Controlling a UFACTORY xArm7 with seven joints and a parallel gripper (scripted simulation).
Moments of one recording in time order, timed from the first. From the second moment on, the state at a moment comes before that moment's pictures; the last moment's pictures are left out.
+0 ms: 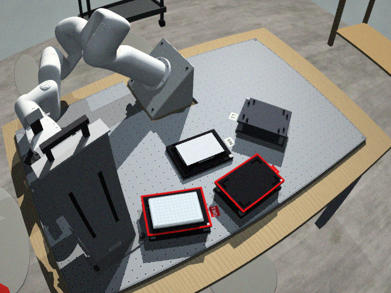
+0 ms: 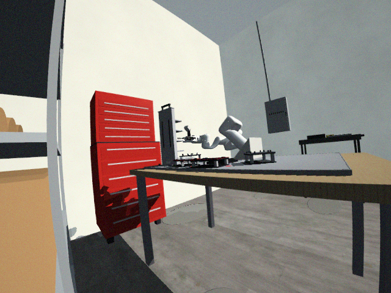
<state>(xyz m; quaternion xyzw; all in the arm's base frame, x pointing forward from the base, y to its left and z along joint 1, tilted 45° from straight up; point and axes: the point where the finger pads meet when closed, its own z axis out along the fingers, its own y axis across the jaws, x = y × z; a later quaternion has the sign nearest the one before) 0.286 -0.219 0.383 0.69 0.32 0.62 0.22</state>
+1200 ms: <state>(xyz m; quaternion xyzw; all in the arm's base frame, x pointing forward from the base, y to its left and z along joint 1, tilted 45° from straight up) 0.233 -0.224 0.391 0.69 0.32 0.62 0.22</state>
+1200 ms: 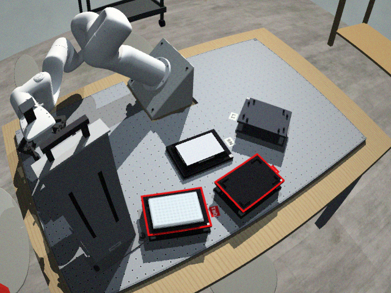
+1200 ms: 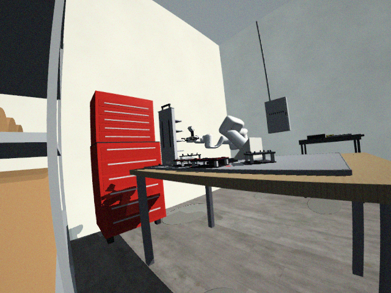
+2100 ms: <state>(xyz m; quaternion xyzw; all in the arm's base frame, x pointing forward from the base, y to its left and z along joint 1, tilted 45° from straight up) 0.231 -0.225 0.390 0.69 0.32 0.62 0.22</state>
